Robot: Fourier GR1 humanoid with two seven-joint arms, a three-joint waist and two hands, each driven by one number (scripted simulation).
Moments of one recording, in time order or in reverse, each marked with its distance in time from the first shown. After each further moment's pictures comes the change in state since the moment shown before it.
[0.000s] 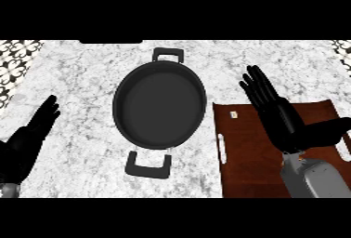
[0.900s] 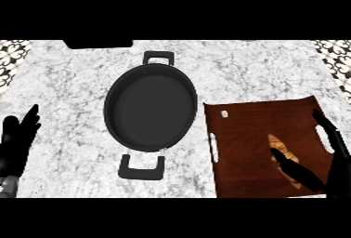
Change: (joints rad) left arm -0.032 -0.013 0.048 0.194 -0.109 0.127 0.180; right arm 0.418 -0.138 -0.070 -0.109 0.667 -0.578 -0.177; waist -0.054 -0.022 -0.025
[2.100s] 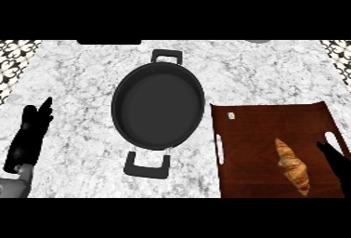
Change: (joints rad) left arm -0.083 -0.061 -0.010 0.040 -0.068 -0.024 0.044; right arm 0.097 -0.322 0.115 -0.548 0.240 0.728 1.131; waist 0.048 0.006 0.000
